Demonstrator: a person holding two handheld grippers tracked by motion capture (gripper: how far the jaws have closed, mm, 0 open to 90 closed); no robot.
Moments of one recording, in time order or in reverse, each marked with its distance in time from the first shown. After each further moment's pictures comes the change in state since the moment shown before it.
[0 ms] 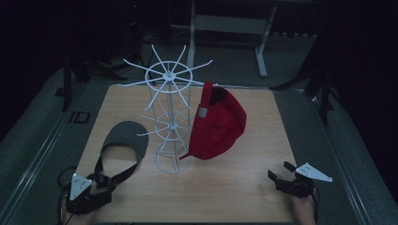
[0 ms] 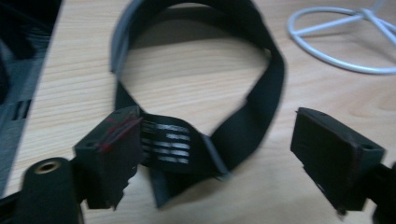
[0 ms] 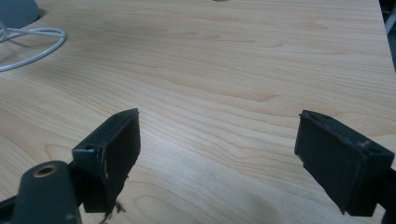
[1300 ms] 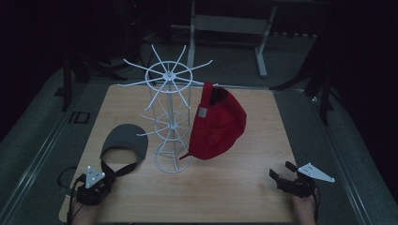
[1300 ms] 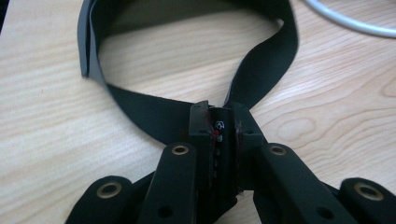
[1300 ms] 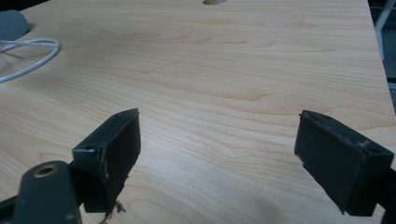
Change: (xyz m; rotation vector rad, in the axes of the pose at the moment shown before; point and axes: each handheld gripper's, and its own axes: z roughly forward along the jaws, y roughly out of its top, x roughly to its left) left arm -0.005 0.006 0.027 0.107 -0.064 0.088; right arm -0.004 -0.002 -0.002 -0.015 -0.013 0.047
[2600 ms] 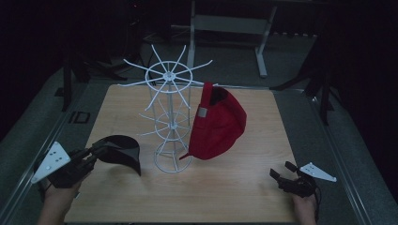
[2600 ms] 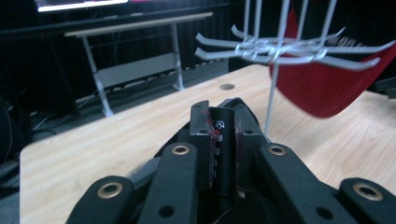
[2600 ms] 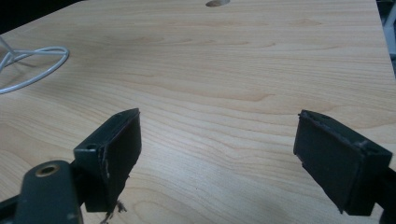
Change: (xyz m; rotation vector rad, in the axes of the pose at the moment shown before) left arm 0.023 0.100 -0.091 -0.505 -0.265 0.193; right arm -0.004 0.000 -0.001 -0.007 0.031 0.039
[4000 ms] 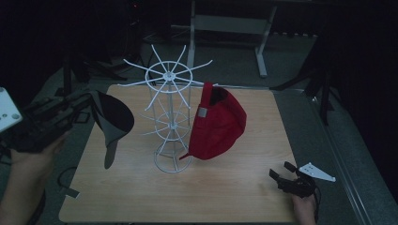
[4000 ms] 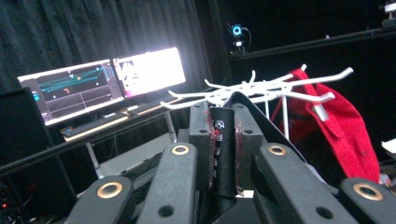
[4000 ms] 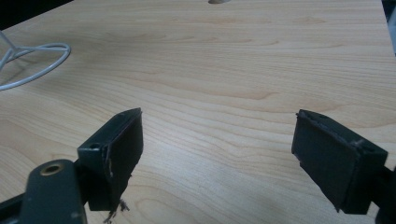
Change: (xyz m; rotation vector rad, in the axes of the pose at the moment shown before) left arm -0.003 0.166 -0.019 -0.267 -0.052 0.149; right arm 0.001 0.000 0.001 0.009 0.005 -0.011
